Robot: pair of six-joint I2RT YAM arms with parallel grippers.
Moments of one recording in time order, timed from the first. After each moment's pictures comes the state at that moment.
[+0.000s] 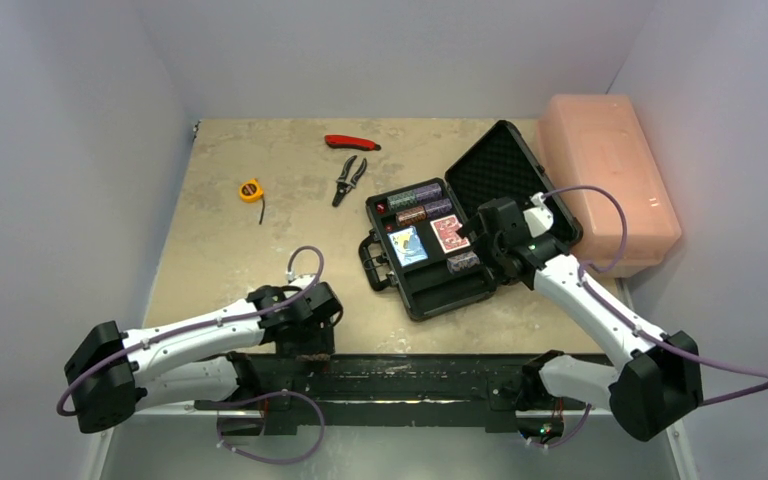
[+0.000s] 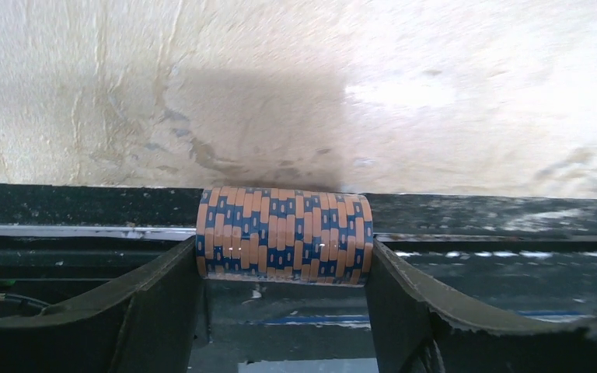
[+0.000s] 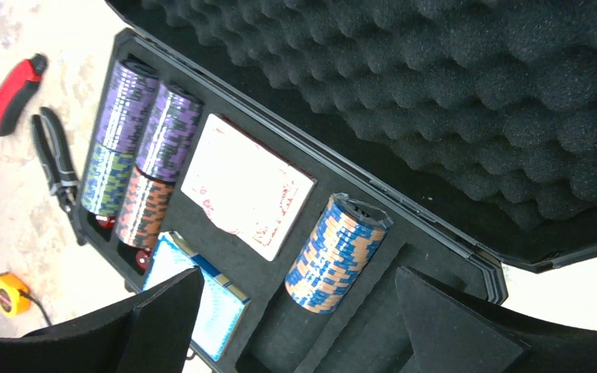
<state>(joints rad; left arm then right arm) -1.00 1.07 0.59 -0.93 -0.16 -1.11 0.46 1.17 0.86 -0.60 0.37 1.21</state>
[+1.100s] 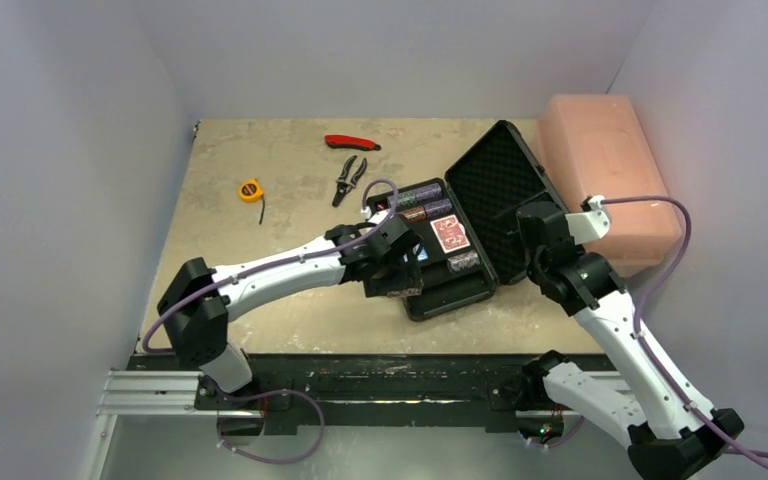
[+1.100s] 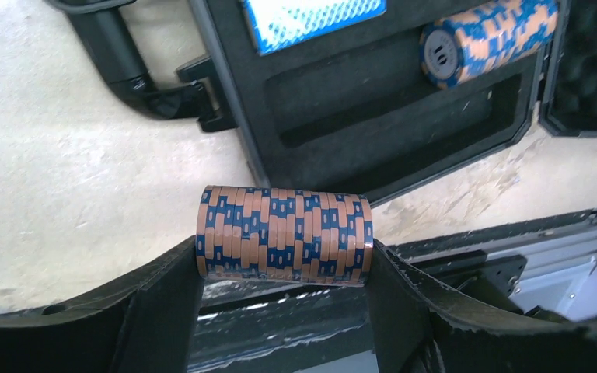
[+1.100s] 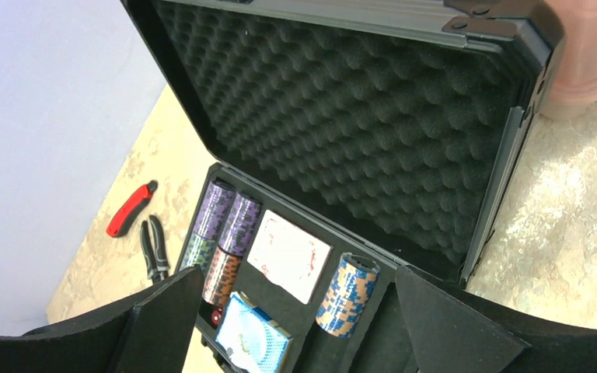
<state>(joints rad) -1.00 1.59 1.26 -0.75 -0.14 -1.14 0.46 0.88 0.98 -0.80 0.64 1.23</state>
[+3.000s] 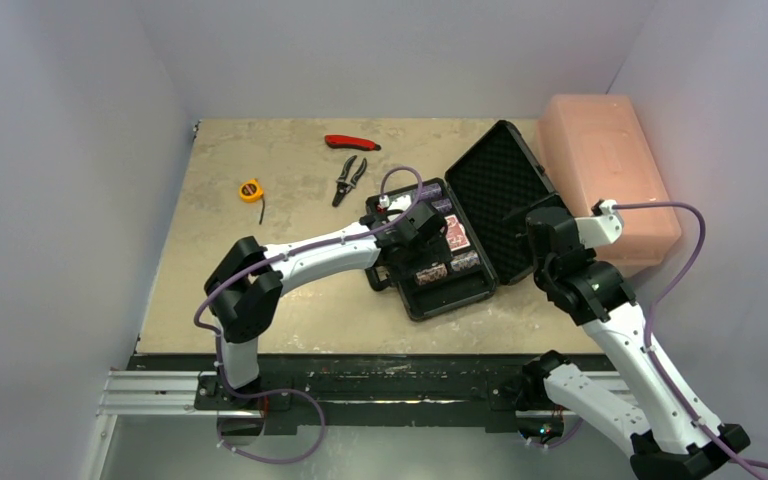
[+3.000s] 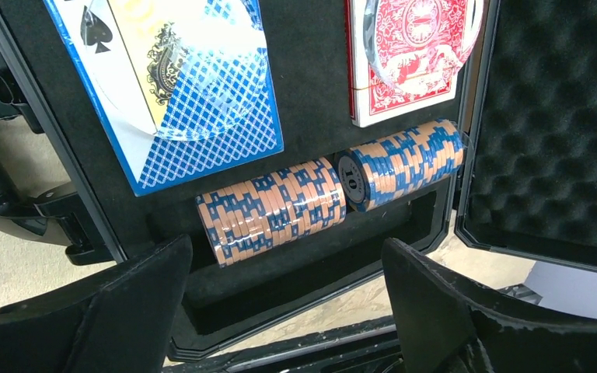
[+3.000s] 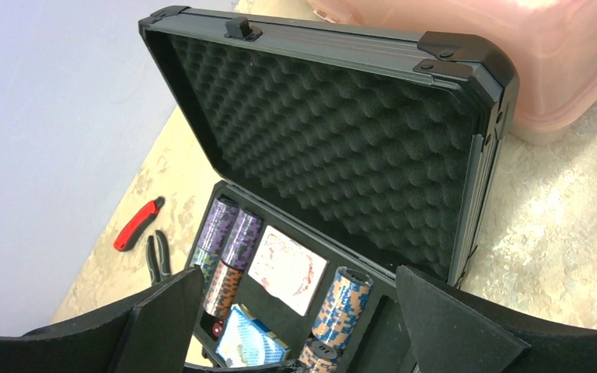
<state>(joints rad) -0.97 1.87 1.46 -0.61 -0.18 -1.24 0.46 0.82 0.99 -0.83 0.69 1.20</state>
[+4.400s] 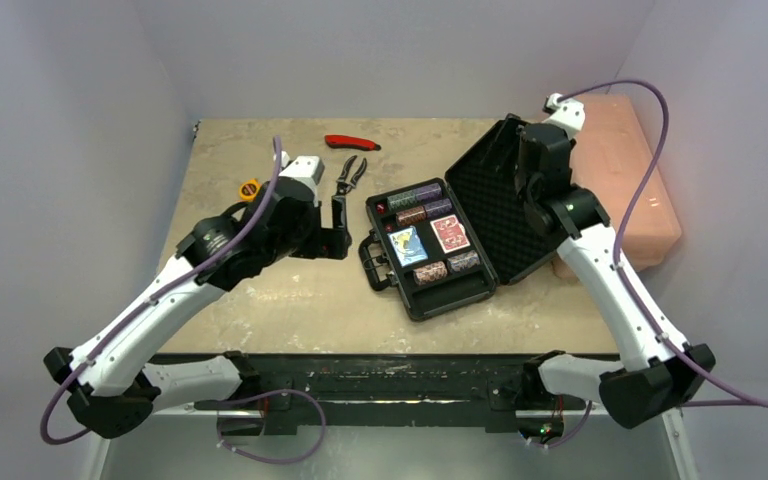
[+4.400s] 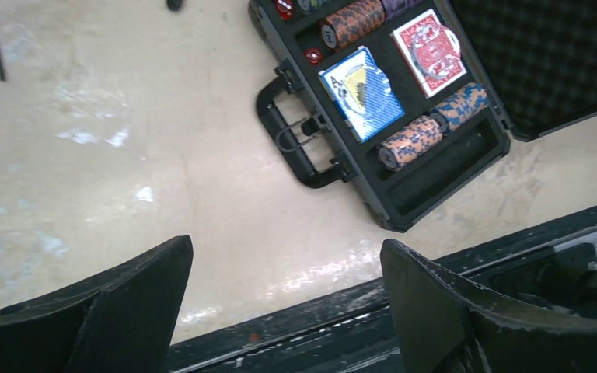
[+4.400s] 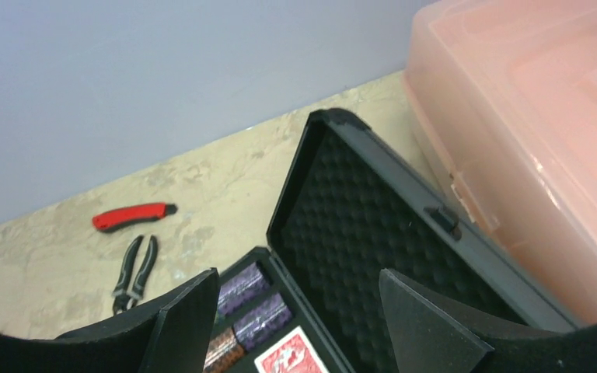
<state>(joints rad) -0.80 1.14 1.38 -0.97 -0.26 -0.61 0.39 1.19 1.32 -0.46 0.52 0.46</state>
